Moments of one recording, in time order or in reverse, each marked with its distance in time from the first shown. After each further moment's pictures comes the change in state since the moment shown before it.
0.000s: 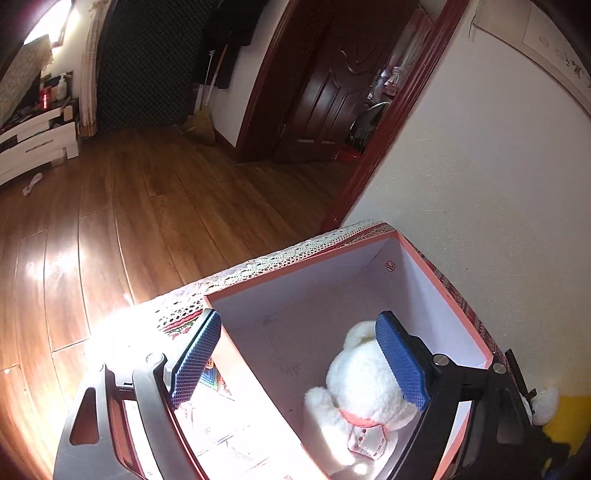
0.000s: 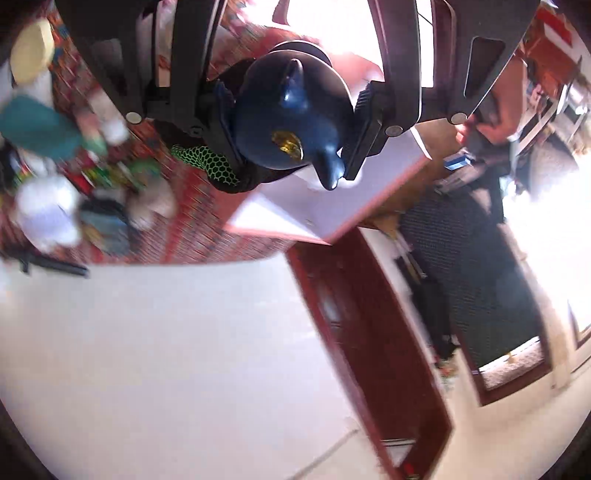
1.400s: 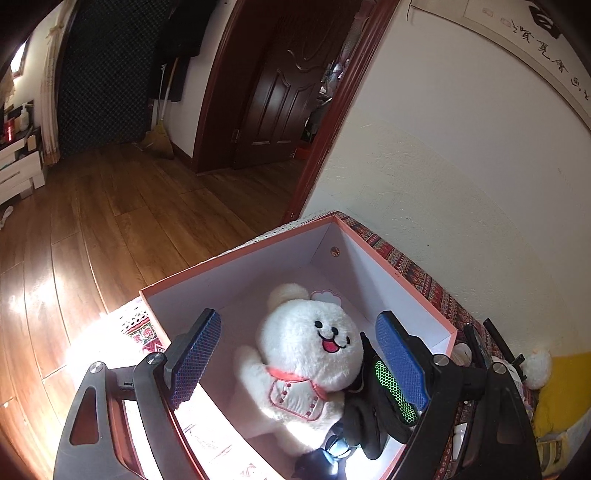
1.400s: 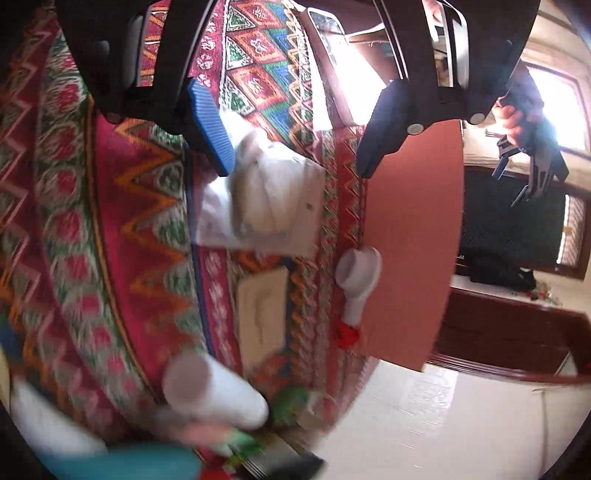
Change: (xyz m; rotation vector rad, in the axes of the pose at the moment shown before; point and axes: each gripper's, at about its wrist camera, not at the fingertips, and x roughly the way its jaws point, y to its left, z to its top) left arm -0.042 -0.055 -0.020 0.134 -0.004 -0.118; right arm 0.035 -0.187 -0.184 0.776 0.426 0.020
